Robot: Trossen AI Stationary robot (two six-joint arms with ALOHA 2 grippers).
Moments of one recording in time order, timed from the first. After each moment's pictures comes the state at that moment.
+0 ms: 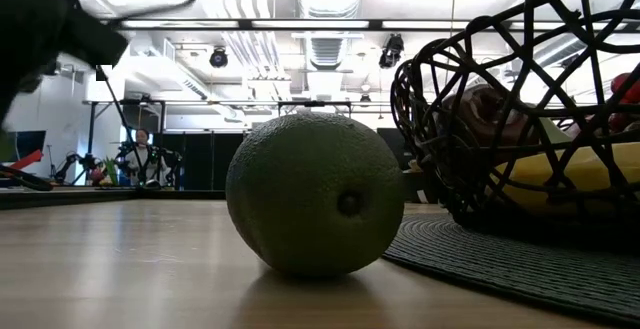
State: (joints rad) left arm -0.54 1.40 0.89 -0.93 0.05 -1.38; right arm 1.06 1.59 1.68 -0.88 1.37 1.04
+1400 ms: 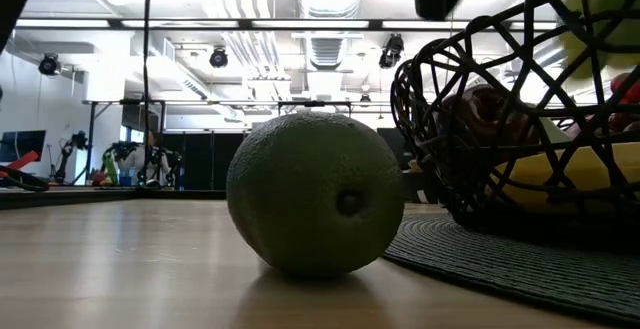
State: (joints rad) left arm -0.31 2.07 1.59 0.37 0.03 -0.43; right arm 1.09 1.59 1.89 -0.88 1.37 0.76
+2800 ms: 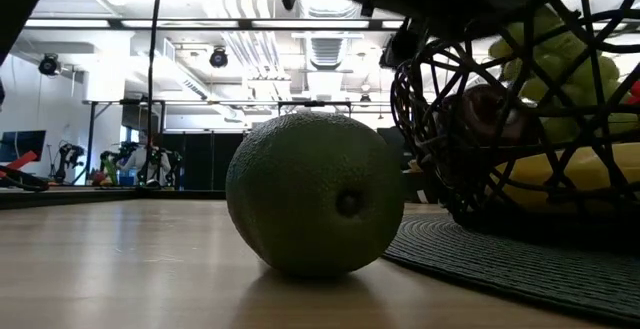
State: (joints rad) left arm -0.25 2.12 1.54 0.38 -0.25 -0.22; right arm 1.09 1.59 1.89 -0.89 1.36 0.76
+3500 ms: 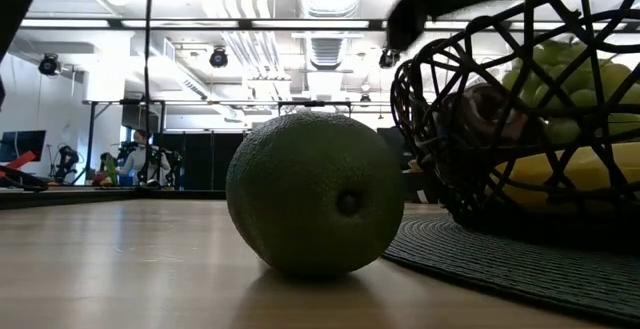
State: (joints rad) left arm -0.22 2.04 1.54 0.29 -0.05 -0.36; right arm 1.09 1.62 1.89 -0.89 1.36 0.76
